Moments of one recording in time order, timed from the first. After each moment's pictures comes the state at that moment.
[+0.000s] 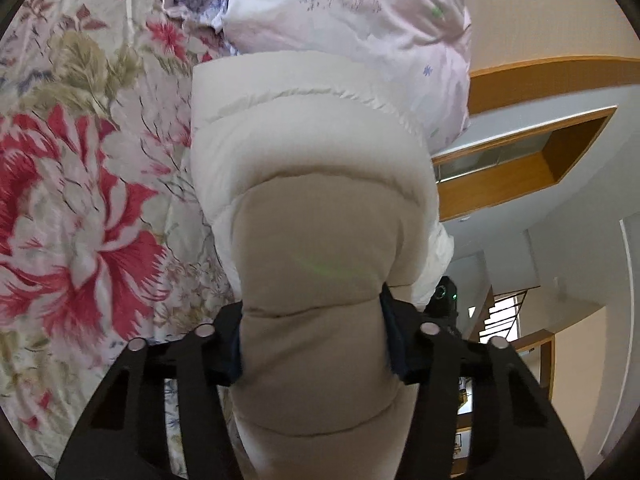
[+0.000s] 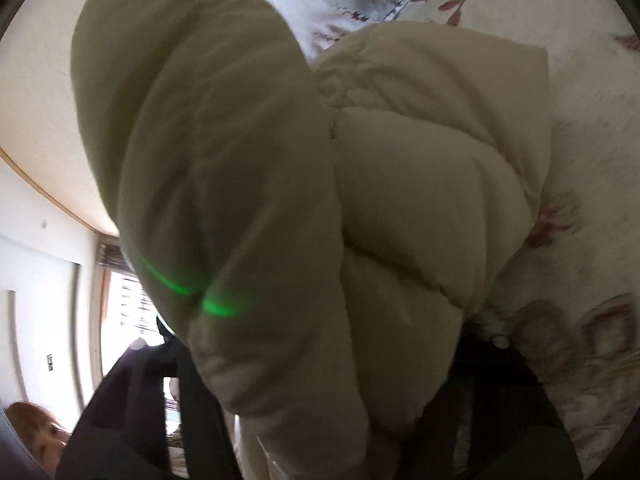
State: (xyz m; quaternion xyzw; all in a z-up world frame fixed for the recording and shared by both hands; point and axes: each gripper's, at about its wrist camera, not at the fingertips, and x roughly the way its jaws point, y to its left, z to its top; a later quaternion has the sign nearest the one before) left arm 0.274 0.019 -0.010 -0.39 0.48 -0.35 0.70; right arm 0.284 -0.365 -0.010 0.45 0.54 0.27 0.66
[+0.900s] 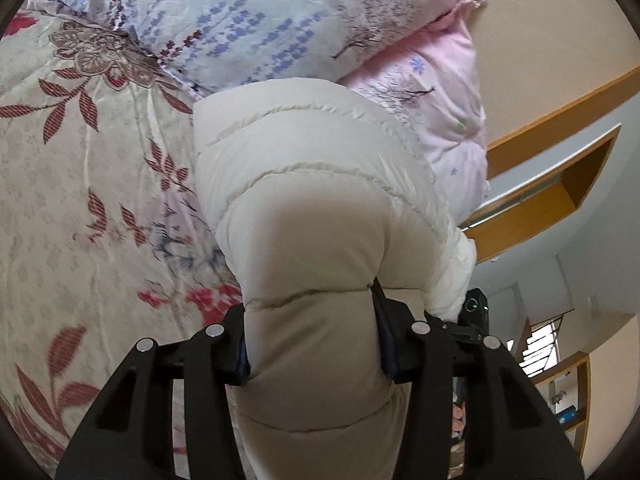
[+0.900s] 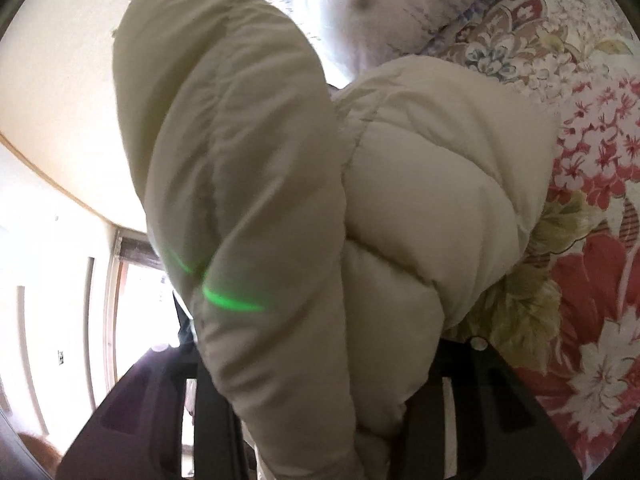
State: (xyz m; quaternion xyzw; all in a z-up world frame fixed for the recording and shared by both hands) left arm 0.301 0.152 0.013 -0.37 0.43 -0.26 0.78; right arm 0.322 -0.211 0.008 0.46 0.53 0.30 0.65
